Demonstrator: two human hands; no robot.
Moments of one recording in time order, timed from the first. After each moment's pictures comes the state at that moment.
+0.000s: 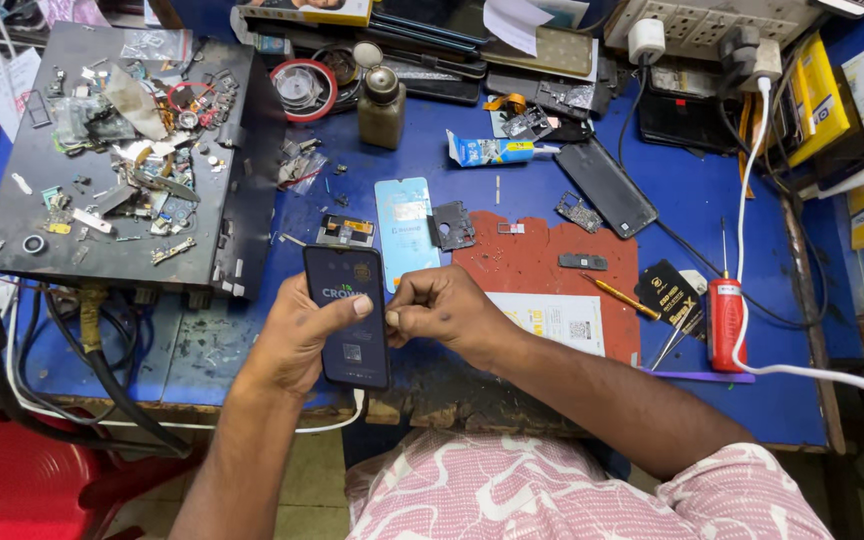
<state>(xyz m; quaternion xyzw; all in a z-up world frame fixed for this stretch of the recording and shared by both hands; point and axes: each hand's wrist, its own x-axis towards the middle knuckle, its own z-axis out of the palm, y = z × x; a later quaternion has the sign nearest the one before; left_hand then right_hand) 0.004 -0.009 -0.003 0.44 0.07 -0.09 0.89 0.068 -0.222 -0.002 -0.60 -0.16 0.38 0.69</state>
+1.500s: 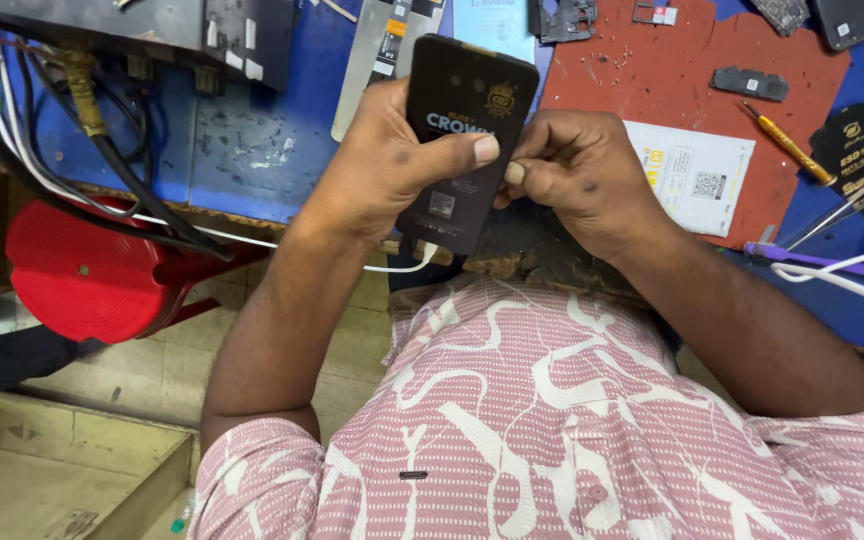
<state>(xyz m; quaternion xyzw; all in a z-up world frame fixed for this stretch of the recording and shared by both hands) -0.003 -0.040 0.010 0.49 0.01 -0.12 0.86 0.046 -0.268 -0.017 -0.54 -0.17 0.36 0.74</state>
